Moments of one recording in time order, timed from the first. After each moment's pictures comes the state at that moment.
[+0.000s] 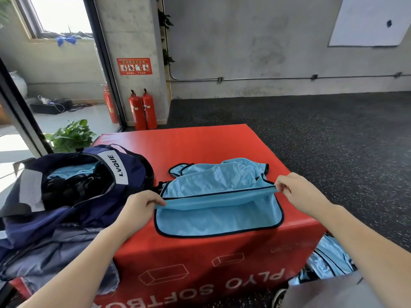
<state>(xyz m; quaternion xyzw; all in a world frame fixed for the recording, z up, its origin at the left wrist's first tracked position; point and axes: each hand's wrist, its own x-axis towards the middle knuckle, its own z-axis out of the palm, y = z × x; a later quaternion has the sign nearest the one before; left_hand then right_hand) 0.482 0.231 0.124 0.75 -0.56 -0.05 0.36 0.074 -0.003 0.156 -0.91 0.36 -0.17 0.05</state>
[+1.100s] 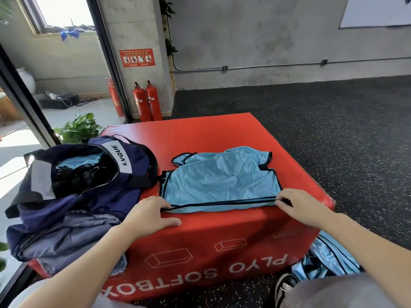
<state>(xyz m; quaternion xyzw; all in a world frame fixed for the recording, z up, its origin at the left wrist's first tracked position) 0.460 0.252 0.103 0.78 -0.60 -0.06 0.14 0.052 0.013 0.093 -0.93 0.34 -0.10 0.11</state>
